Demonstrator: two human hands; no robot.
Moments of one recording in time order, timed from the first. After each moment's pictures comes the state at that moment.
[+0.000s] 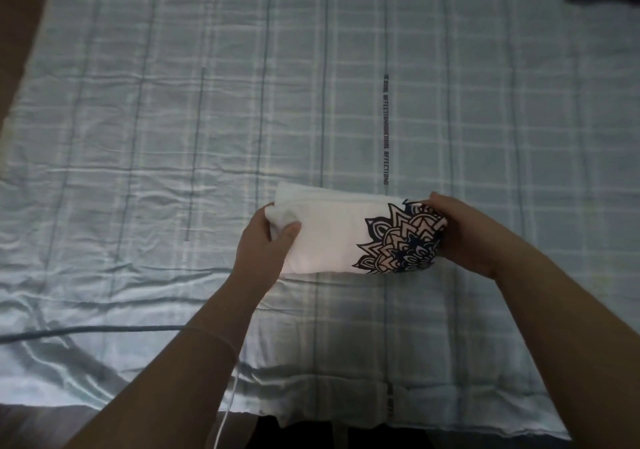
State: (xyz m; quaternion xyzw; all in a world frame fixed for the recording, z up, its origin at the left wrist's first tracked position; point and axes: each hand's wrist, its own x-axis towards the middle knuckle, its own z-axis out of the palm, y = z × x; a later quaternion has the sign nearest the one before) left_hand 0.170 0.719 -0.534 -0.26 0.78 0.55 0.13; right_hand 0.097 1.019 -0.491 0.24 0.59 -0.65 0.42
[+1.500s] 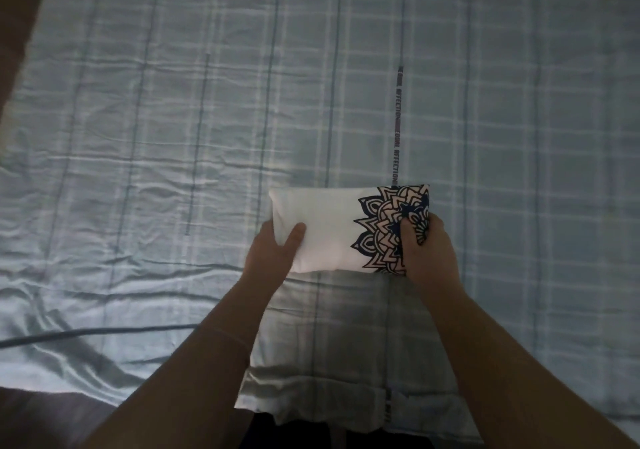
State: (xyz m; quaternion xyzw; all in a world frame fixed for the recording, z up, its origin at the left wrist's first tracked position) left_hand 0.171 0.726 -0.578 -0.34 0.81 0.44 0.21; right_hand 0.140 0.979 -0.570 0.23 0.87 -0.40 0.18
